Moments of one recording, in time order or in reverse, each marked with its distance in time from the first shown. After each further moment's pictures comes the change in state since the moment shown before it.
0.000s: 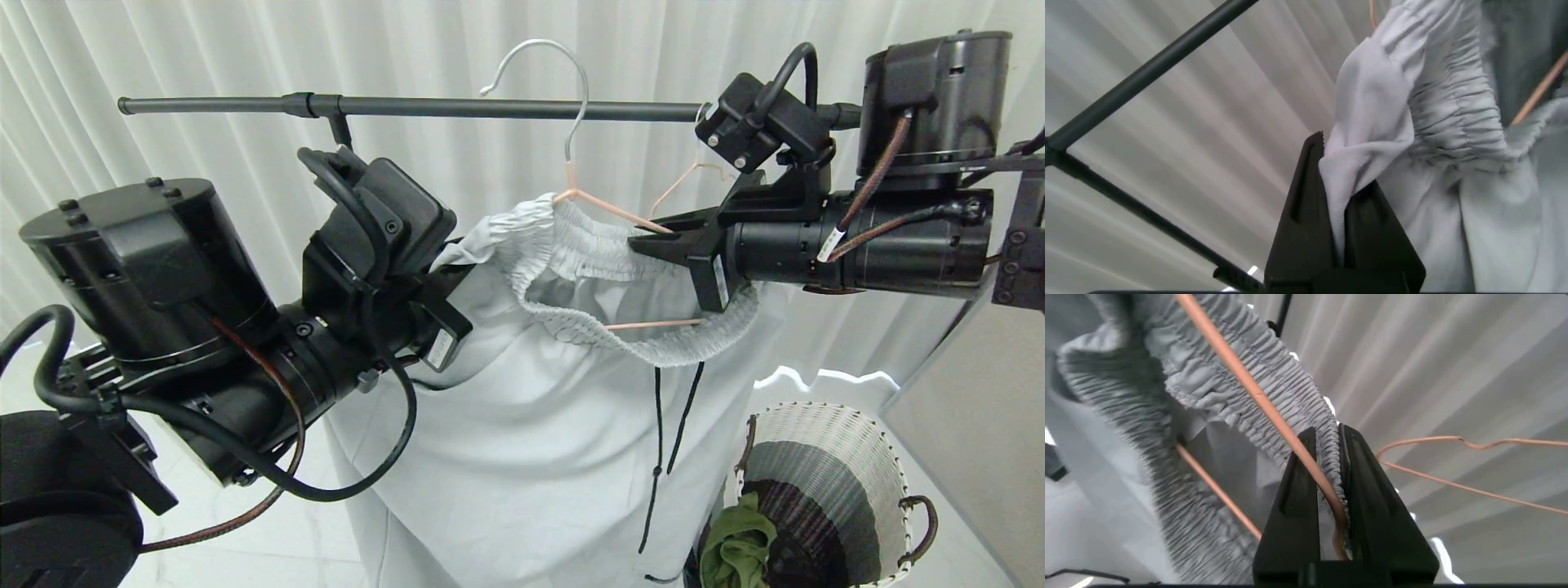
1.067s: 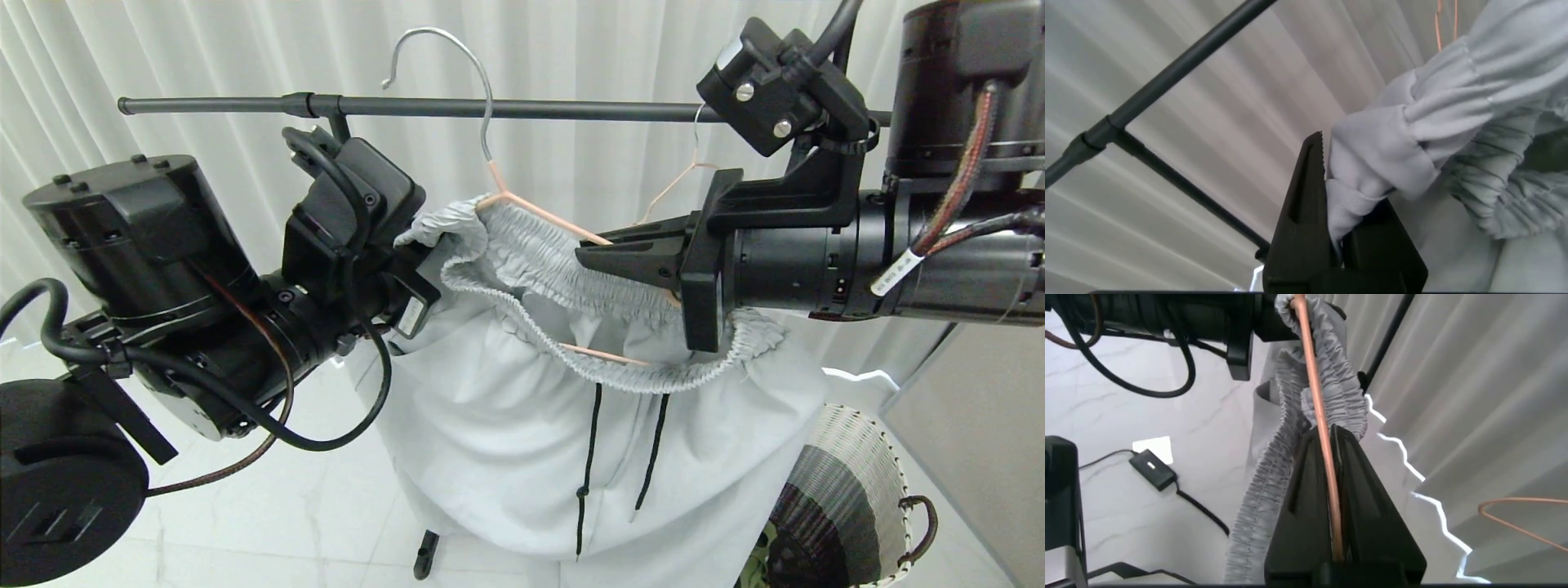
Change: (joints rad) left arm 0.106 0.013 -0.043 0.003 0.001 0.046; right arm 0.161 -0.061 0.029 0.001 0.066 0.106
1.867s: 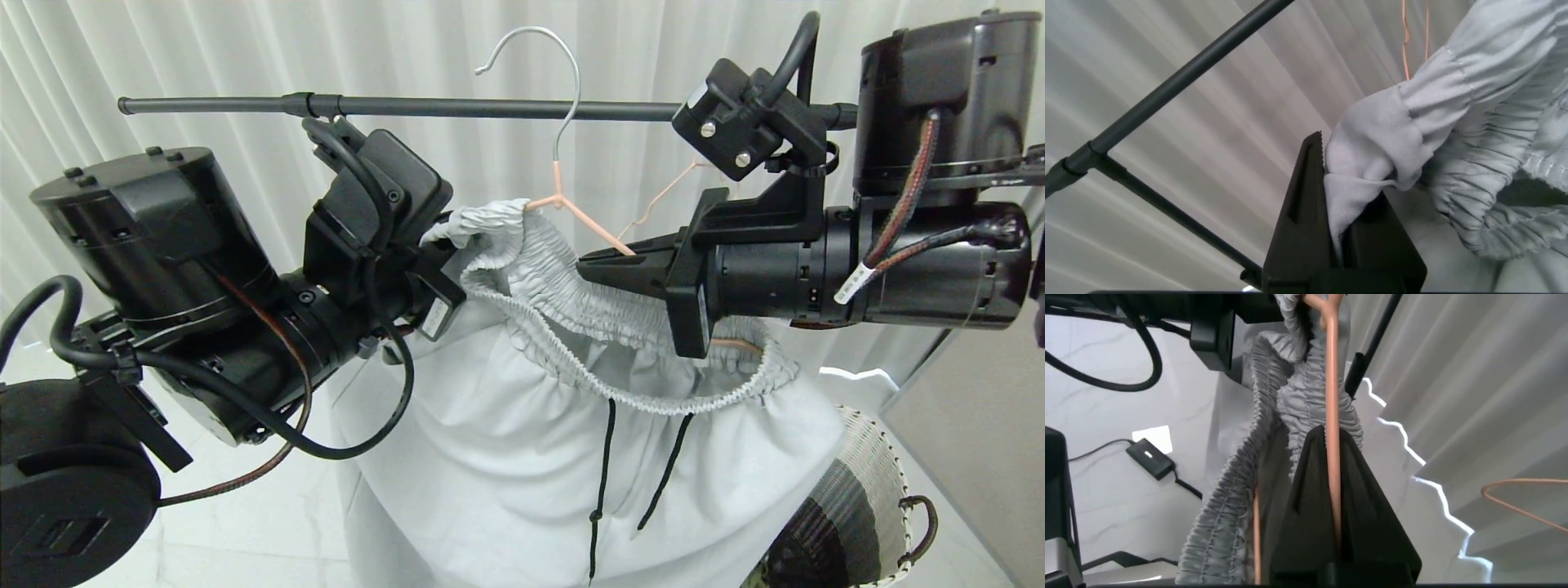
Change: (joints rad) left arm -0.077 0.007 -0.018 -0.002 0.000 -0.002; right arm -0.020 0.036 -0.003 0.009 -0.001 0.003
